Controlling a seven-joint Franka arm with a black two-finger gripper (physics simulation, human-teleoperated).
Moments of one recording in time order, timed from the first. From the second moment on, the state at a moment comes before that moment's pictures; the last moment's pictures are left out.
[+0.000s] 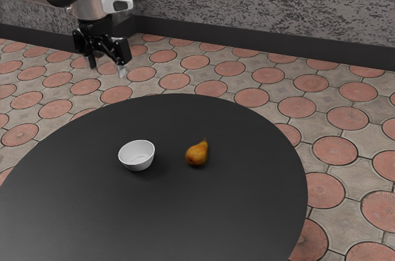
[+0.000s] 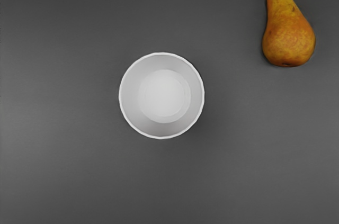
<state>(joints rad) -0.05 -0.01 0.05 -1.64 0.08 1.64 -0.02</state>
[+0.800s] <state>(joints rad) -0.11 0.58 0.02 -1.51 -0.18 1.96 -0.16</state>
